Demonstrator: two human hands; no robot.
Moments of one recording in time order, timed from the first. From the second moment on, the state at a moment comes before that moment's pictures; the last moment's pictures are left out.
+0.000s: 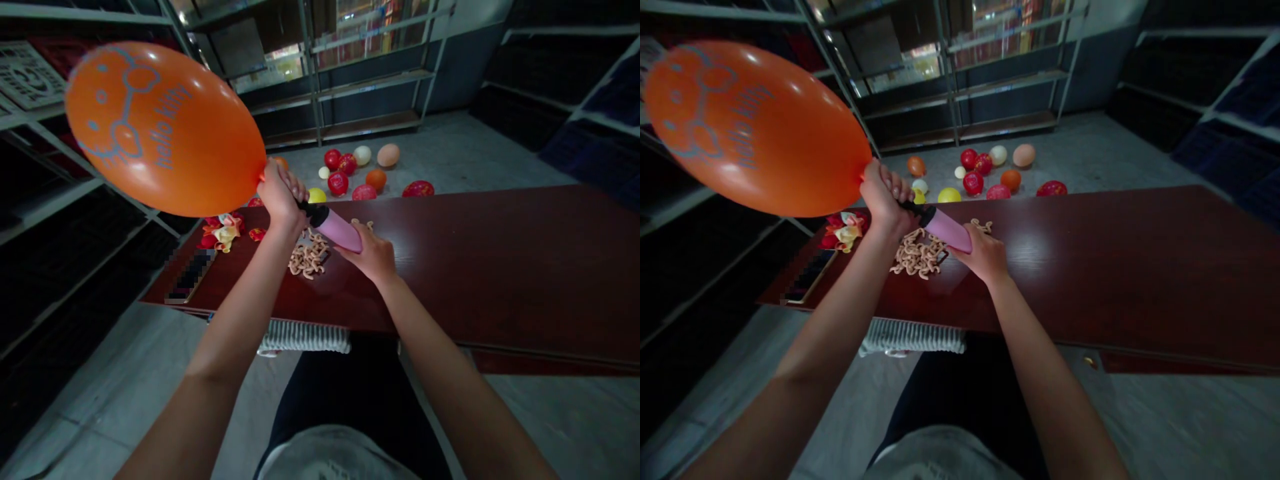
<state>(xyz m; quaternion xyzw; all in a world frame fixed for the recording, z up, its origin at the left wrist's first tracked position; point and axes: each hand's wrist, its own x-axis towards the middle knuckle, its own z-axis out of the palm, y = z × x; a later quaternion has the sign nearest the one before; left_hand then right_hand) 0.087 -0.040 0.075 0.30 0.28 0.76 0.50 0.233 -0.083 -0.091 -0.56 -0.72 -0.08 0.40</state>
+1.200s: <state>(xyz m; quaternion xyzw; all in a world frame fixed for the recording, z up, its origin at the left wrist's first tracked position) 0.080 -0.032 0.147 0.41 0.24 0.76 0.44 0.236 -0.090 -0.092 -0.56 -0.71 -0.01 0.42</state>
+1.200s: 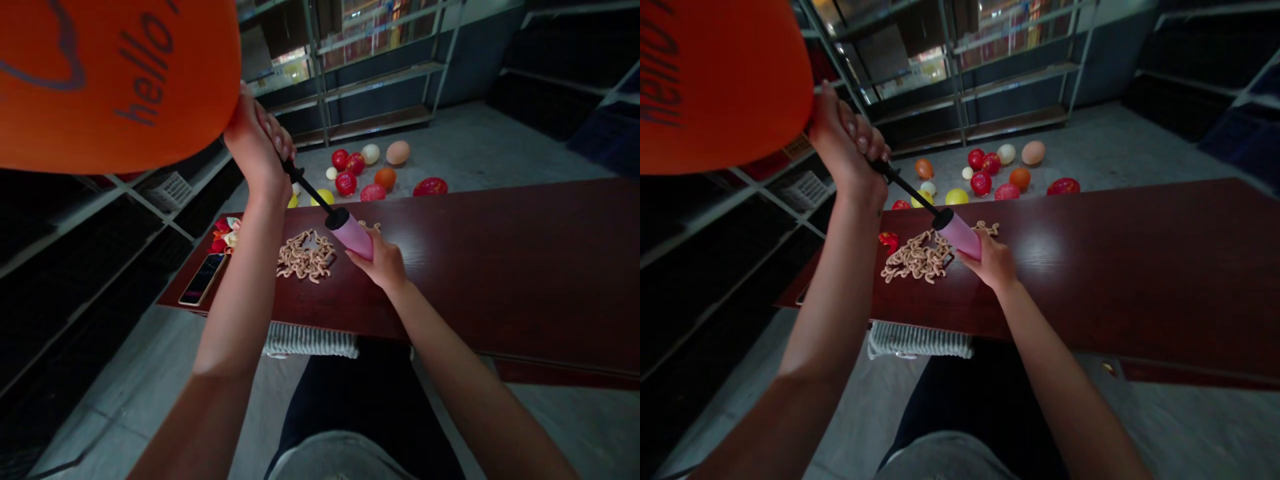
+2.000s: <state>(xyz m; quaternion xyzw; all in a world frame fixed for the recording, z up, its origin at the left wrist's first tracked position) 0.073 -0.053 0.082 0.30 0.27 0.75 0.52 0.235 -0.096 -0.094 -0.53 -0.73 -0.10 0.42</state>
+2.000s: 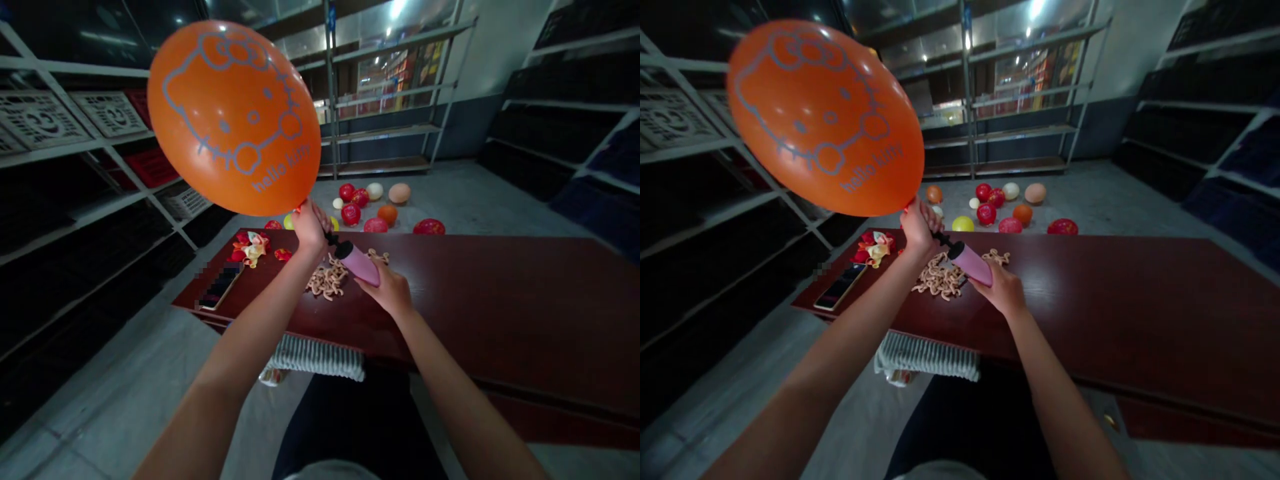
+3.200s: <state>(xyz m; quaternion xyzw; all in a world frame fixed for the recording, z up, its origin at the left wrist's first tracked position) 0.116 -0.025 0.093 0.36 0.25 0.74 0.51 0.237 -0.096 -0.096 -0.58 -0.68 -0.06 0.45</state>
